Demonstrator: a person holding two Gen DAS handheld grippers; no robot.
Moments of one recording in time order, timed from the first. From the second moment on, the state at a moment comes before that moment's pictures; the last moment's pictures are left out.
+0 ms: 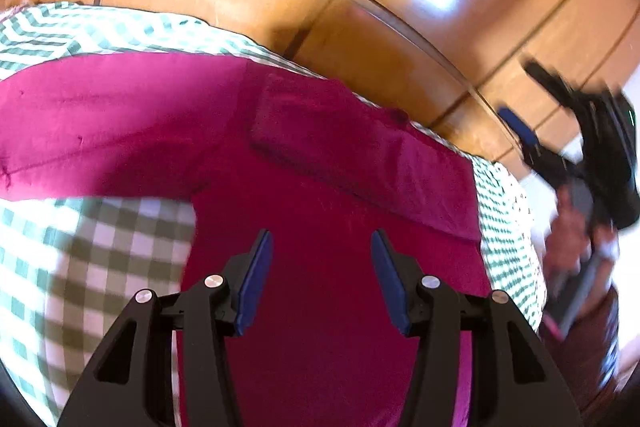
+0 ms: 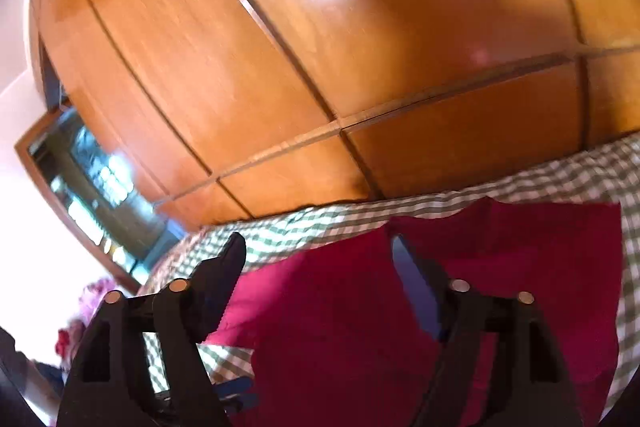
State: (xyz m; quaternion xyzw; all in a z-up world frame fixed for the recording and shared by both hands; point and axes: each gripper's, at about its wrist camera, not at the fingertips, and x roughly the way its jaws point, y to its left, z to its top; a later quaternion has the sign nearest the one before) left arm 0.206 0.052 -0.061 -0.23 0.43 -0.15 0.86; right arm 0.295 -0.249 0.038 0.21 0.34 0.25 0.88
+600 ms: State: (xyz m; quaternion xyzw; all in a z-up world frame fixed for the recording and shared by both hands) left arm 0.312 0.048 -0.073 -0.25 0.43 -0.11 0.86; right arm 0.228 -0.384 -0.049 0.29 0.41 0.11 0.86
